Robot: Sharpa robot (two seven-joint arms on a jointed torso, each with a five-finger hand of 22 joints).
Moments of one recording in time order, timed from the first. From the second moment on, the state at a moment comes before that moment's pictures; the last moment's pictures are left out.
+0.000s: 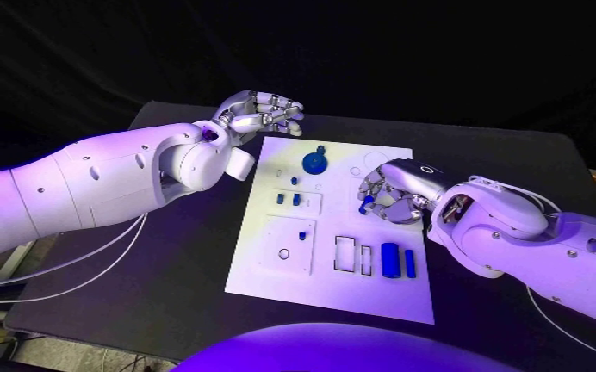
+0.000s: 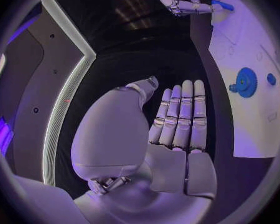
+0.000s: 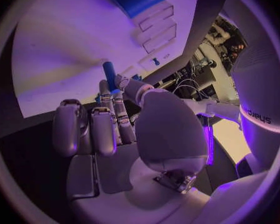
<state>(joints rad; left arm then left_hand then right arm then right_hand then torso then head) 1.15 -0.88 0.01 1.47 -0.14 -0.16 0.32 1.43 -0.22 0.51 0.19 0.05 0.89 0.23 0.29 0.22 1.05 0.17 0.19 0.07 0.94 0.11 0.58 0.28 0.18 0.85 0.22 0.44 0.28 1.17 -0.87 -0.14 1.75 -1.55 -0.33 -0.16 1.30 -0.12 0.64 -0.10 0.05 1.06 0.13 0.25 0.40 1.16 0.11 0.27 0.07 1.47 -0.01 1.41 1.22 0.08 1.43 0.09 1.29 1.31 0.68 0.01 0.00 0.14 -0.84</state>
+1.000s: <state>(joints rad) 1.15 -0.85 0.01 1.45 -0.14 -0.16 0.33 1.43 -0.22 0.51 0.19 0.05 0.89 0.23 0.29 0.22 1.05 0.16 0.19 0.07 0.94 0.11 0.58 0.28 0.18 0.85 0.22 0.43 0.27 1.07 -0.63 -0.15 1.78 -1.56 -0.38 -0.08 1.30 -0.12 0.65 -0.11 0.06 1.06 0.13 0.25 0.40 1.16 0.11 0.27 0.07 1.46 -0.01 1.41 1.21 0.08 1.43 0.09 1.29 1.31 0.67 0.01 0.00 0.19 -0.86</state>
